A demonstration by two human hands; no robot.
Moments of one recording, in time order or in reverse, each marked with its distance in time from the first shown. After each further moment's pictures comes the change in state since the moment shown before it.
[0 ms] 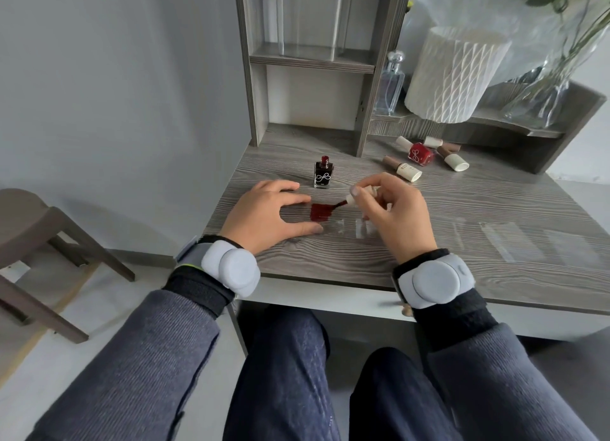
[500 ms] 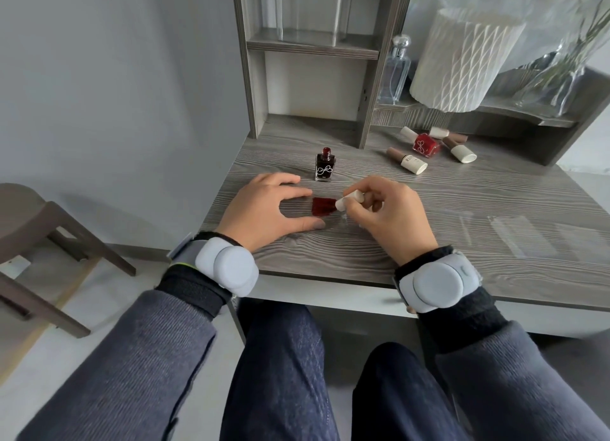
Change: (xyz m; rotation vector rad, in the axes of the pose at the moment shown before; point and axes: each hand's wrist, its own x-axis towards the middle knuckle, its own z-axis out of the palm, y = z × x) left_hand 0.001 -0.002 0.001 0.004 0.017 0.008; right_hand 0.002 0.007 0.008 -0.165 -0.096 -0.047
